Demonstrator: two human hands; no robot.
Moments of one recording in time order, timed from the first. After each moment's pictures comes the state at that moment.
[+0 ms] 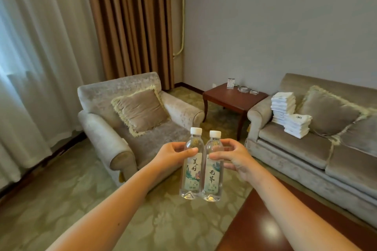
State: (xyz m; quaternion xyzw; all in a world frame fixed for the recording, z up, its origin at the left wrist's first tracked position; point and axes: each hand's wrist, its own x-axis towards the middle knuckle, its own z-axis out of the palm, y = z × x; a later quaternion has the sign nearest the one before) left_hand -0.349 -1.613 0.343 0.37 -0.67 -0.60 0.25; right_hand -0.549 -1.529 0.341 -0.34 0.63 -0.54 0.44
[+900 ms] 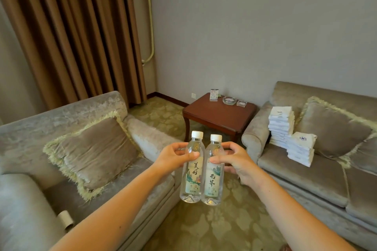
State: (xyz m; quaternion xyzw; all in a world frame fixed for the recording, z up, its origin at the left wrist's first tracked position) left_hand -0.606 -2.058 0.331 0.33 -0.69 -0.61 0.21; right_hand -0.785 -1.926 0.343 -0.29 0.67 -0.56 0.40
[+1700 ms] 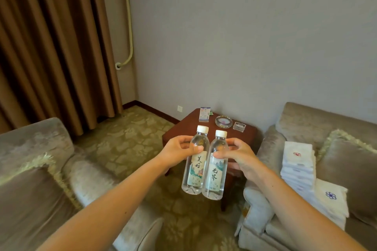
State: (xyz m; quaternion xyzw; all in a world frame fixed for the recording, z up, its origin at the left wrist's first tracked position) left_hand -0.974 -2.442 0.327 0.28 -0.73 -0.59 0.19; right_hand -1.140 -2.296 0.340 -0.27 0.69 -0.56 0.37
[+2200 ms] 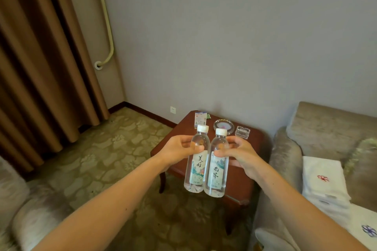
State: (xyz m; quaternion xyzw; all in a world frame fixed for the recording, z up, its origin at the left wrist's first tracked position) left_hand -1.177 -2.630 0.317 0.26 -0.76 -0.58 0.13; right_hand -1.342 -2.479 0.316 -0.25 0.69 -0.56 0.38
